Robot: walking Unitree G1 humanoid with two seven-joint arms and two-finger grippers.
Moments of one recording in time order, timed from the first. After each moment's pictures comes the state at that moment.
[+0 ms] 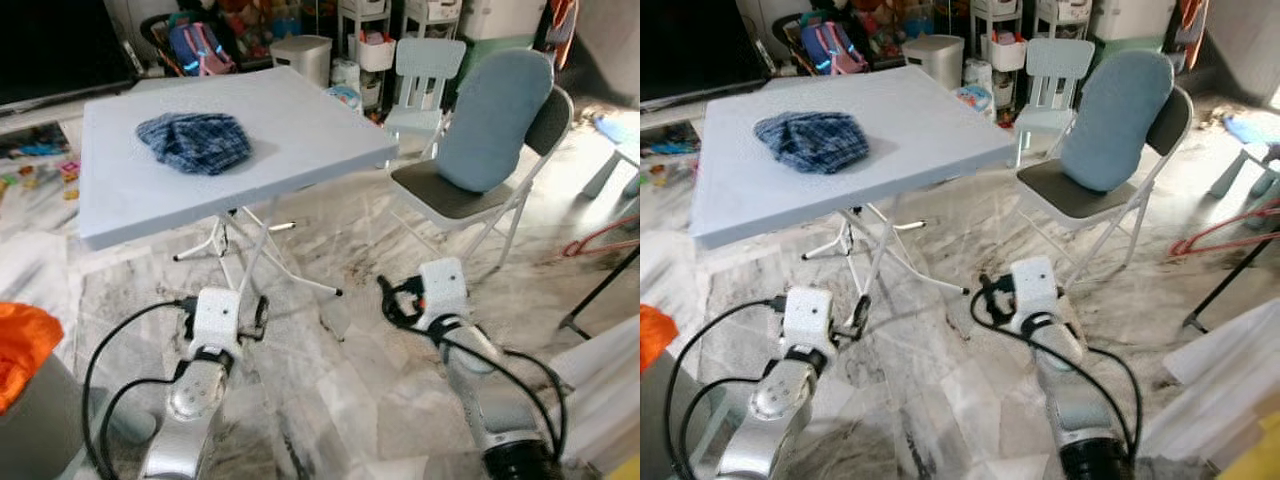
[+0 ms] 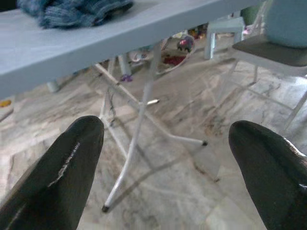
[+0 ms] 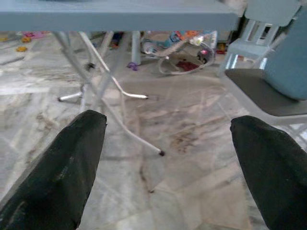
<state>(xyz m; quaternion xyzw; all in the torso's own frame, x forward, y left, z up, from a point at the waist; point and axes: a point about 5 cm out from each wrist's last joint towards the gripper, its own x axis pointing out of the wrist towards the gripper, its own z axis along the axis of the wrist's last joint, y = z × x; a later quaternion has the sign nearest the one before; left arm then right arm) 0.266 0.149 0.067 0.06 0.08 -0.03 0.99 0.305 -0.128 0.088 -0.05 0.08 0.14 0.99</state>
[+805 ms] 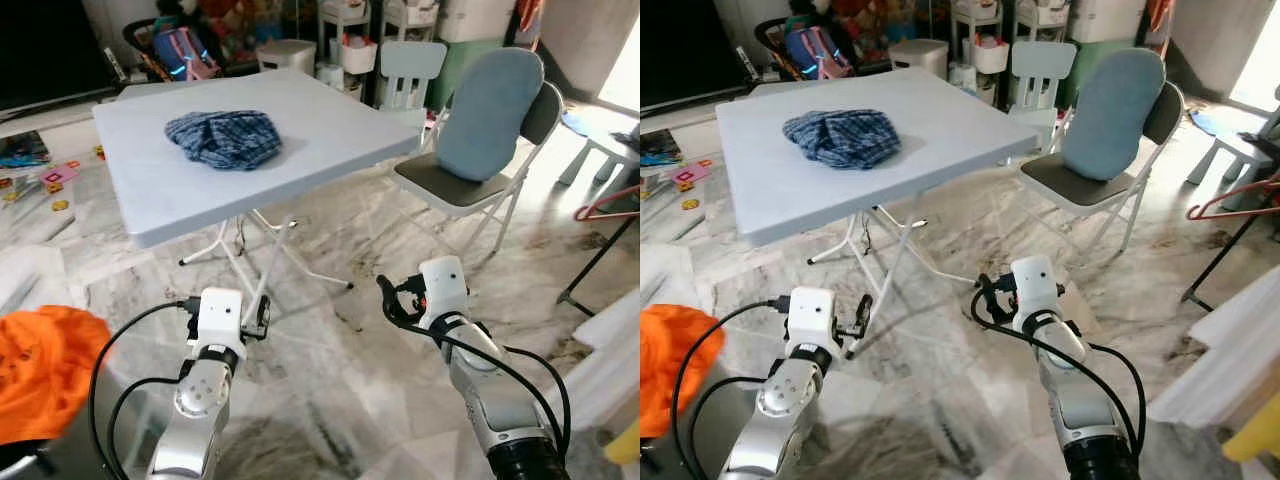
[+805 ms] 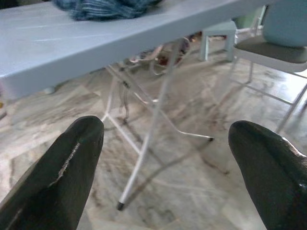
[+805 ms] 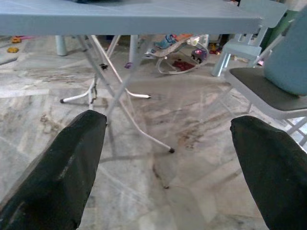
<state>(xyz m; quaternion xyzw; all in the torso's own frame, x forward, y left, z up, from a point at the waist) 0.272 0.140 0.069 0.05 0.08 -0.03 1.00 0.306 -0.137 0.089 -0.06 0.08 0.13 0.99</state>
